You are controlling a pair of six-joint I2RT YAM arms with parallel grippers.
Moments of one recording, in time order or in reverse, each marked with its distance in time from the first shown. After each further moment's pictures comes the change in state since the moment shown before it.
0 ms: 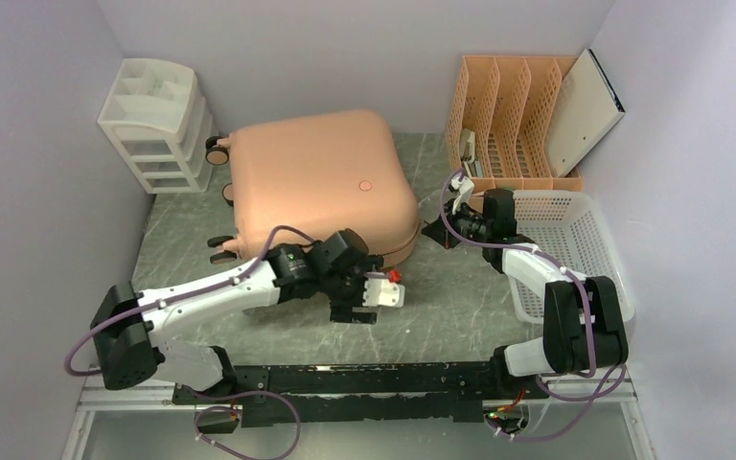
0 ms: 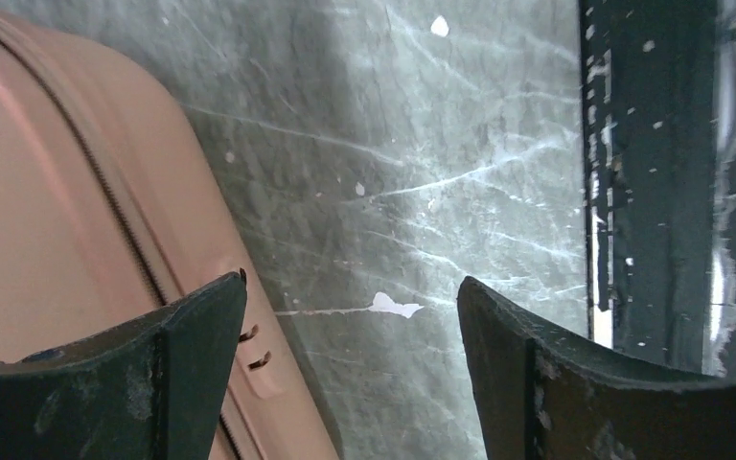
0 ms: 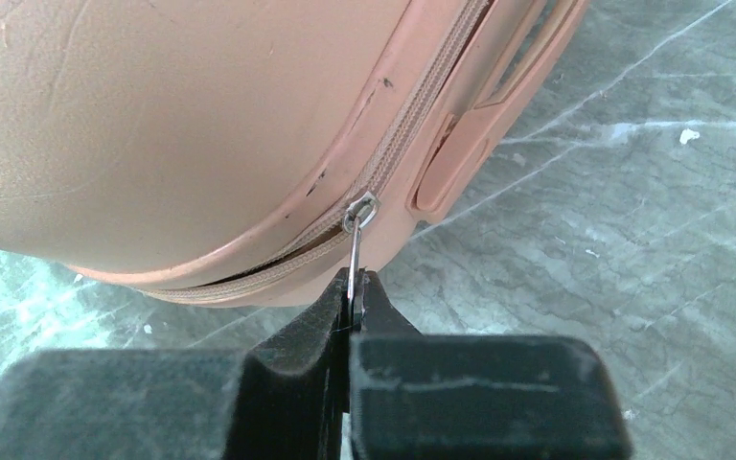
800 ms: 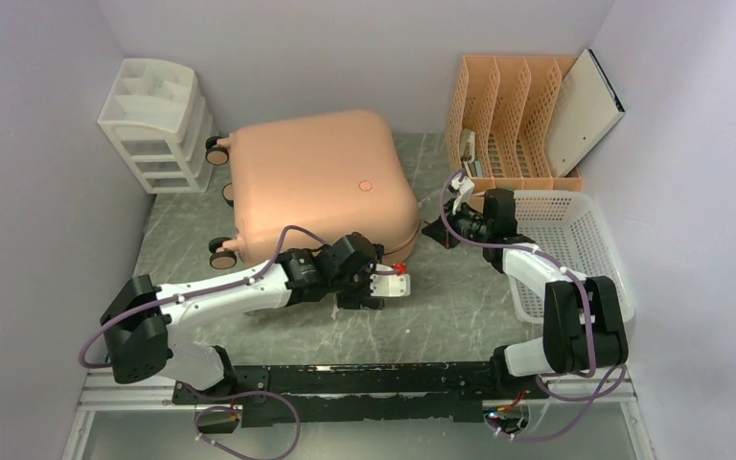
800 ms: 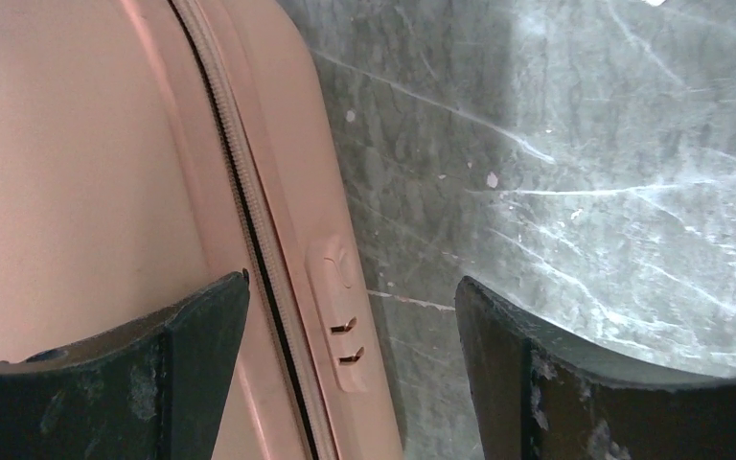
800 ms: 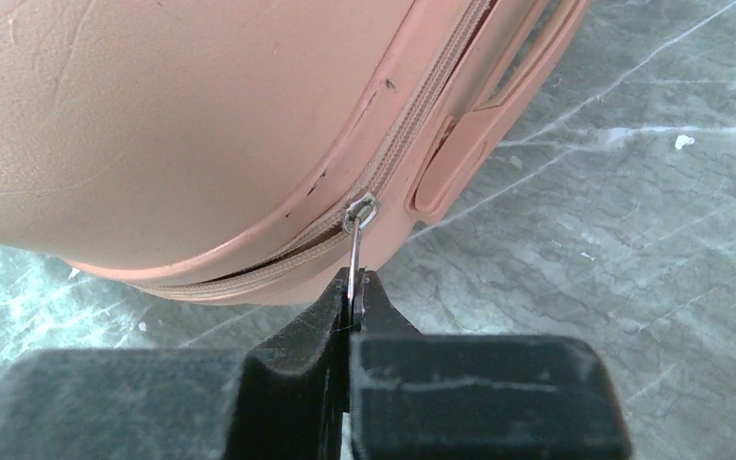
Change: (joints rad) left arm -0.041 0.053 -0.077 0.197 -0.317 -0.005; right arm -0.005 0.000 0.000 0.003 -0.010 -0.018
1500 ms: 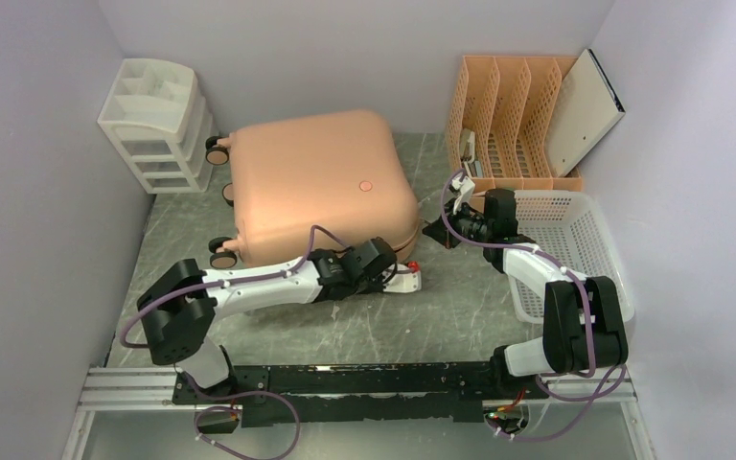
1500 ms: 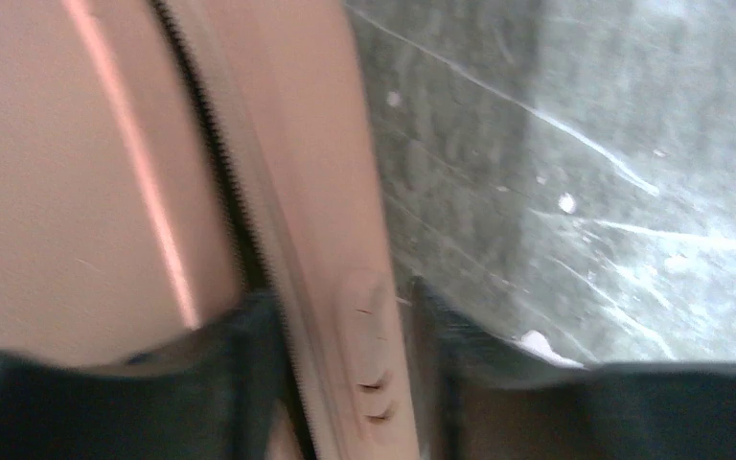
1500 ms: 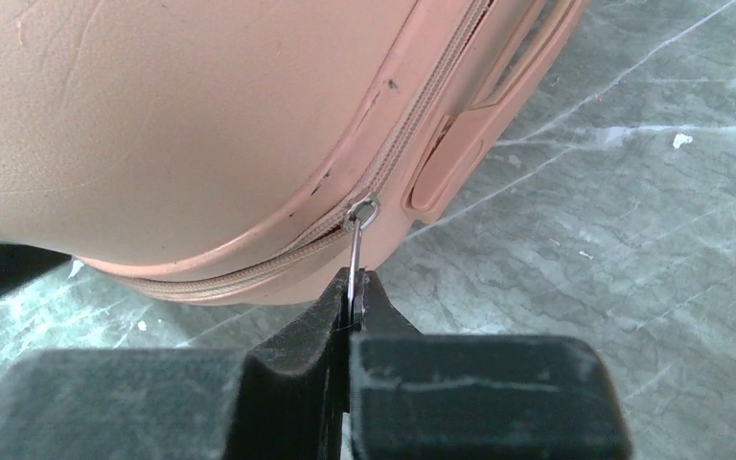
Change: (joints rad) left arm -0.019 0.199 0.044 0.055 -0.200 -0.023; right arm -0.005 0.000 0.000 -0.001 -0.003 -0.002
